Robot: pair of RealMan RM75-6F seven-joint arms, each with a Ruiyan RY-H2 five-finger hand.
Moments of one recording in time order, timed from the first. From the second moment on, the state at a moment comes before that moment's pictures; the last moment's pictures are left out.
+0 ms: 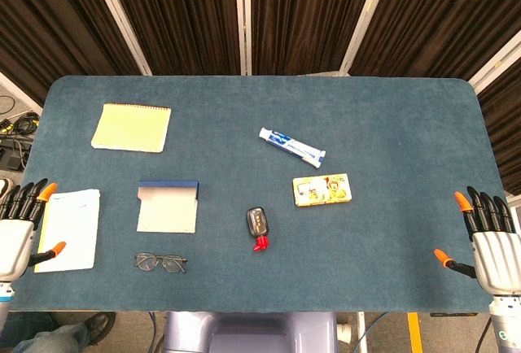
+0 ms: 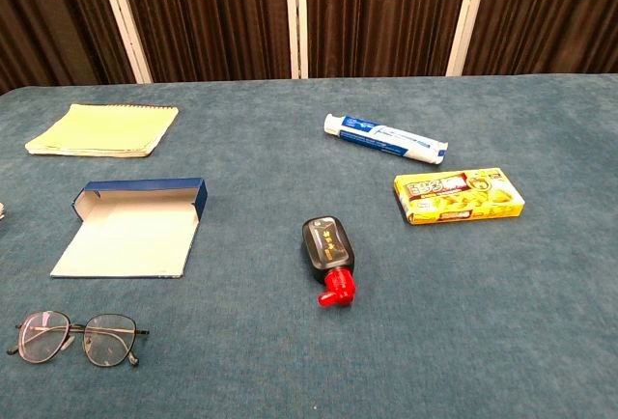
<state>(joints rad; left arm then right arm) -0.10 -1.14 -0.03 -1.62 1.54 1.51 0.11 0.06 -1.11 0.08 -1.62 -1.54 1.56 -0.15</state>
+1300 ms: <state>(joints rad) -0.22 -1.44 0.04 -1.72 1.43 1.18 0.56 0.07 -1.07 0.07 -1.64 -1.53 1.51 -0.03</state>
